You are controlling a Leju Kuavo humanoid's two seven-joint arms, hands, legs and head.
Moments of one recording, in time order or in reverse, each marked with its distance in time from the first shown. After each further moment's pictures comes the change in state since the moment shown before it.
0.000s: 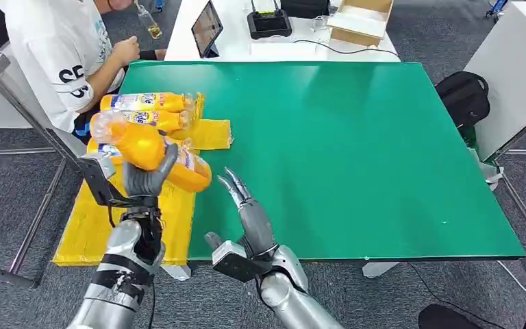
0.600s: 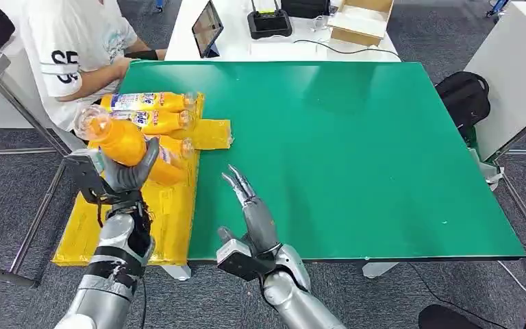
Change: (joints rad) left arm -0.041 0.012 0.071 0.072 -0.222 0.220 -0.081; right arm 0.009 -0.010 -0.001 -0.028 -0.026 -0.024 -0.026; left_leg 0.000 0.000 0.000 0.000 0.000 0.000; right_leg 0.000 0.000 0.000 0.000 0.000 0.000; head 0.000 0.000
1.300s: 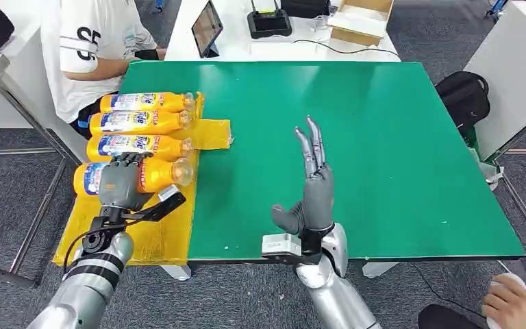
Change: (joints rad) left arm -0.079 0.142 0.078 0.377 -1.317 0.277 0.214; right arm 0.033 -0.090 -0.120 -0.406 0.068 -0.174 -0.027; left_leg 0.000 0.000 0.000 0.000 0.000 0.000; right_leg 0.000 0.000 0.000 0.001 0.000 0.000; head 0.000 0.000
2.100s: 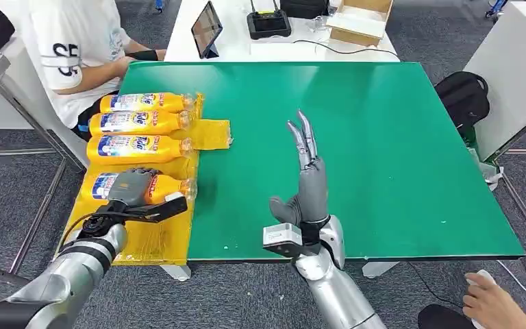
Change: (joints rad) left arm -0.167 0.082 -0.132 0.314 0.008 -0.298 0.084; right arm -0.040 -0.001 0.010 0.039 -0.044 0.062 -0.002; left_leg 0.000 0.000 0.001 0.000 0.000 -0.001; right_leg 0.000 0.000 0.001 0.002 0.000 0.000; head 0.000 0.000
